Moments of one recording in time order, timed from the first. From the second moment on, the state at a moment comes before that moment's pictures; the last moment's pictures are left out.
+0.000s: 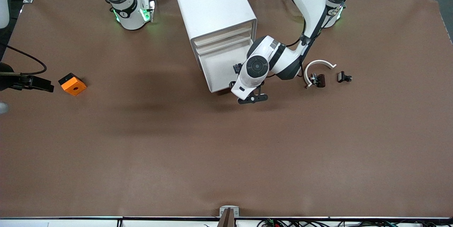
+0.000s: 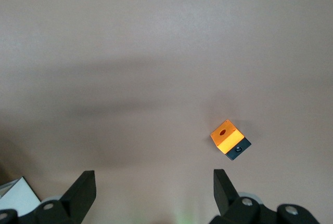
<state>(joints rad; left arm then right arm) -0.70 0.58 -0.05 -1.76 -0.23 2.21 -0.75 -0.04 0.27 -0.02 -1.26 -0.04 1.39 0.01</state>
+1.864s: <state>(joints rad) -0.67 0.63 -0.25 -1.76 -0.35 2.20 -0.82 0.00 0.18 0.01 -1.22 -0.04 1.16 0.11</state>
